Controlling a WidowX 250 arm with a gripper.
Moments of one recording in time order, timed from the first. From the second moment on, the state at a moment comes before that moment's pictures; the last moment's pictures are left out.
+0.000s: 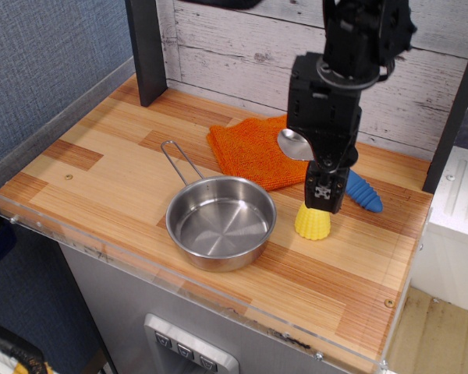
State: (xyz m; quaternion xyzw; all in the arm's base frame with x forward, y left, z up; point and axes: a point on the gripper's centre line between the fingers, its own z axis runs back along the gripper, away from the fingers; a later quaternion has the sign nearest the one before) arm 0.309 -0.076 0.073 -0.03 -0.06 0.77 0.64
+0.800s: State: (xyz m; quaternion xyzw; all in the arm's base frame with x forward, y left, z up) arm 0.364 -0.059 0.046 -0.03 -0.03 0.73 0.68
